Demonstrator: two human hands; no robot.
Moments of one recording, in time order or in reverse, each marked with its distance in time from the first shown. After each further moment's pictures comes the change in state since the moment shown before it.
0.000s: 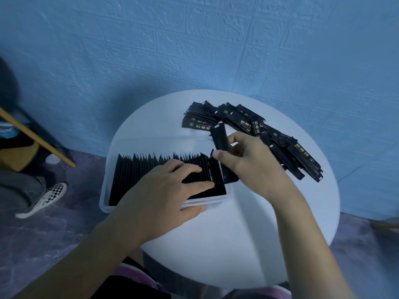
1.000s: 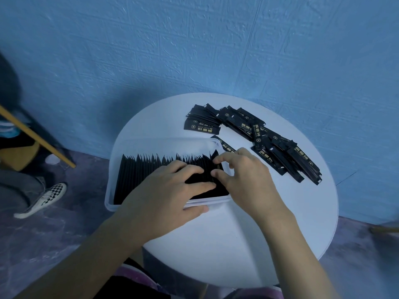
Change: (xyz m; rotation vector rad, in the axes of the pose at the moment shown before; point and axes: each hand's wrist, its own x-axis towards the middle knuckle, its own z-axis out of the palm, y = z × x) left_hand -0.002 0.000 -0.002 -0.007 0.015 0.008; right_hand -0.016 0.014 0.025 -0.466 0.102 -0.108
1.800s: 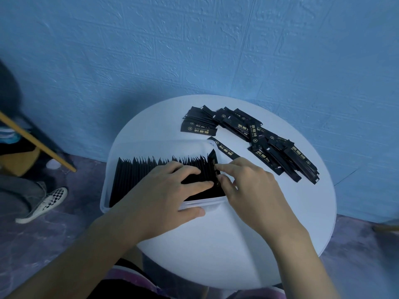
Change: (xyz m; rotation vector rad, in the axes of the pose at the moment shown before) left_hand 0.004 0.000 -0.006 0.021 -0.038 0.019; right_hand -0.025 -0.001 -0.017 -0.090 -0.052 -0.041
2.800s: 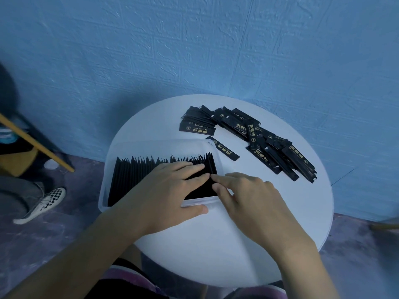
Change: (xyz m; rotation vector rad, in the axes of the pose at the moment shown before) left_hand 0.009 0.002 -0.001 -0.064 -0.124 -0.035; right_hand -0.021 -0.008 -0.010 -0.083 -0.127 -0.002
